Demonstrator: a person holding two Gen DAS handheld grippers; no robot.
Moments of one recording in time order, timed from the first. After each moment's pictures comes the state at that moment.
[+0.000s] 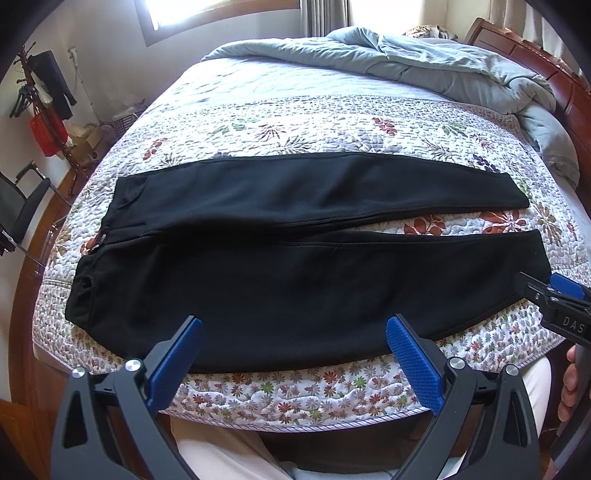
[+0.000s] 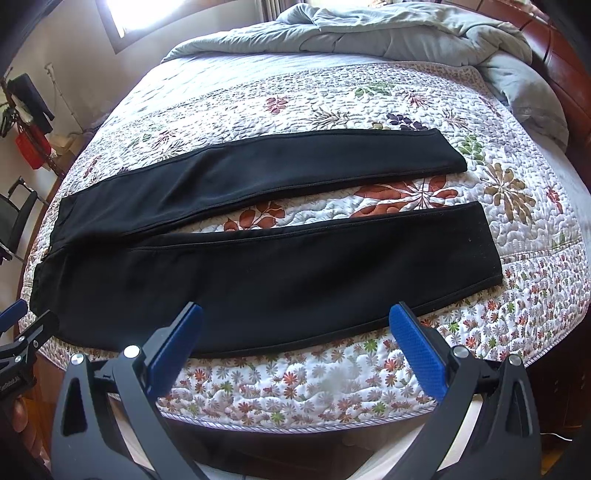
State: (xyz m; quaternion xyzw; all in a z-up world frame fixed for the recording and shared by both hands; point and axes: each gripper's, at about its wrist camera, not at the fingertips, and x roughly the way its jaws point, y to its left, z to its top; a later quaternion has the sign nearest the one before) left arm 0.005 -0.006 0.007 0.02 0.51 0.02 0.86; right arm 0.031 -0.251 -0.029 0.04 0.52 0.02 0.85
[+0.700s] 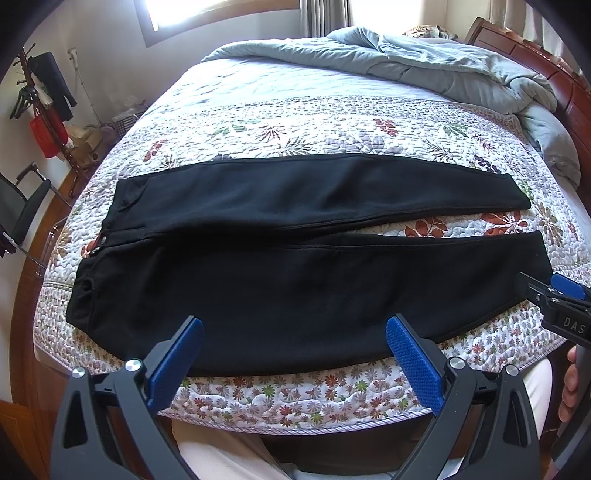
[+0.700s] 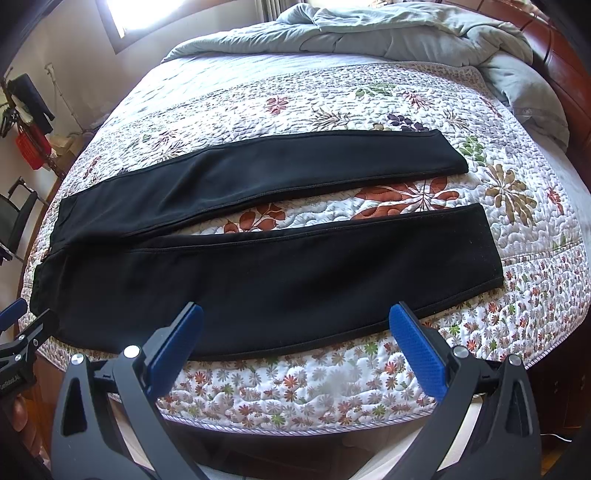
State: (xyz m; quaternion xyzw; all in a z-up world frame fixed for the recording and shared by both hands) left arm 0.007 -0.007 0.007 0.02 0.51 0.02 0.86; right arm 0.032 -0.251 -0.030 0.04 0.52 0.02 0.85
